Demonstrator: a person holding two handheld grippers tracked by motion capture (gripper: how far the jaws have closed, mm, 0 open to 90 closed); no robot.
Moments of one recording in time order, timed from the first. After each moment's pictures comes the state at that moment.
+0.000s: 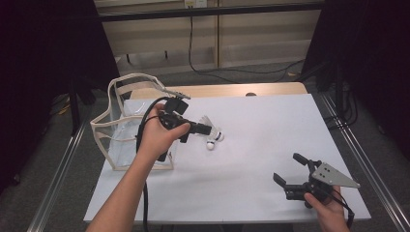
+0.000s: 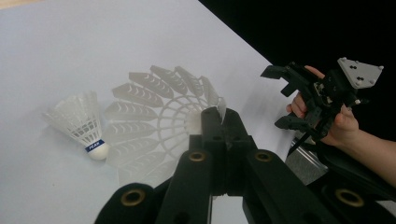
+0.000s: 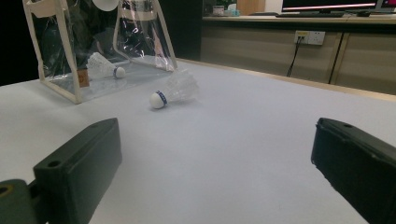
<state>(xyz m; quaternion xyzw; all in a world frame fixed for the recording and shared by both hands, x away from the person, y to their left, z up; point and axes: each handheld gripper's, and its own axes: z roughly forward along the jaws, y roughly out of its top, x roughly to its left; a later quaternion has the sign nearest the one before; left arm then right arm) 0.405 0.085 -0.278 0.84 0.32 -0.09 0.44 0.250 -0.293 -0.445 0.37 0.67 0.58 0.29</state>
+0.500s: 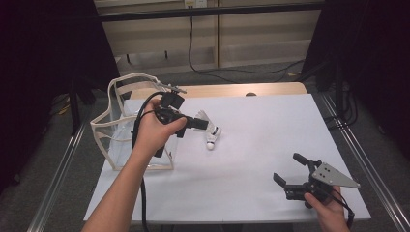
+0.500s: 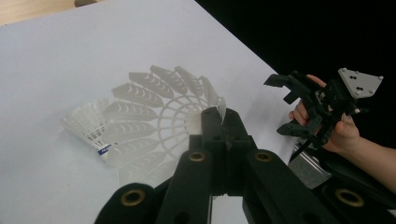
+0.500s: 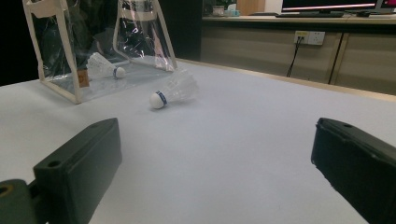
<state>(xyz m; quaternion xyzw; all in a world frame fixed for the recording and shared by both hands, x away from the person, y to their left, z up) 0.411 0.092 -0.265 0.83 0.32 -0.08 0.44 0.250 -0.293 -0.445 0.37 0.67 0.58 0.29</state>
